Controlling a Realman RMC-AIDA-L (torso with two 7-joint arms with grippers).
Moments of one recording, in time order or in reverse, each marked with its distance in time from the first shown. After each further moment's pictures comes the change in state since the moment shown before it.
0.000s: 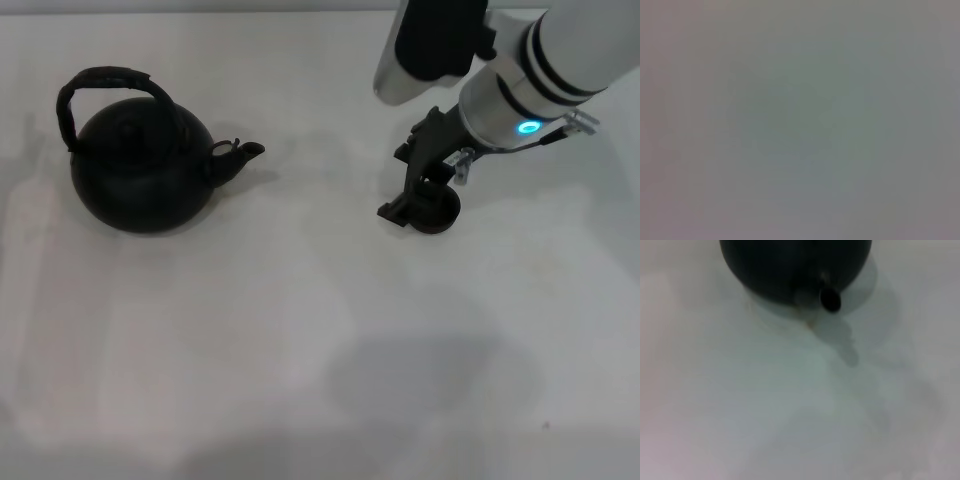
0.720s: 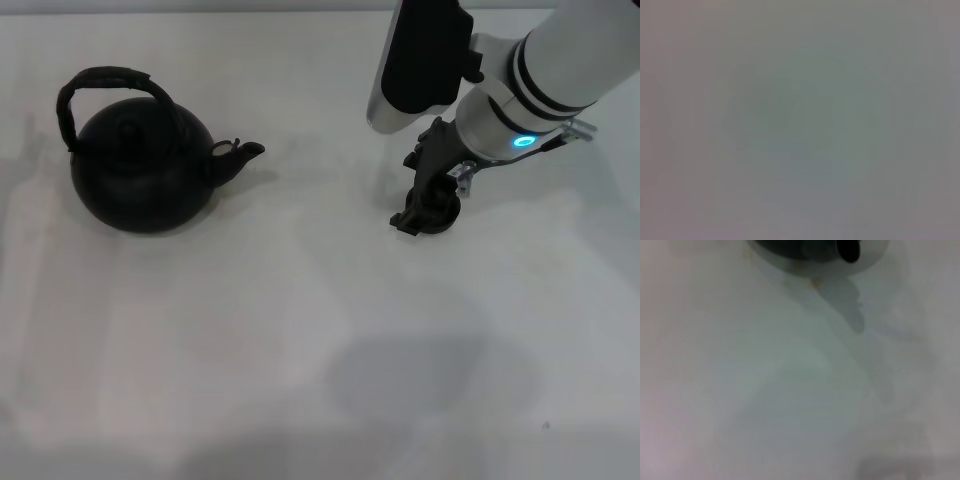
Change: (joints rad) left arm 0.002 0.000 0.003 0.000 0.000 -0.002 0.000; right arm 0.014 0.004 -0.078 0.017 -0.061 -0.022 0.030
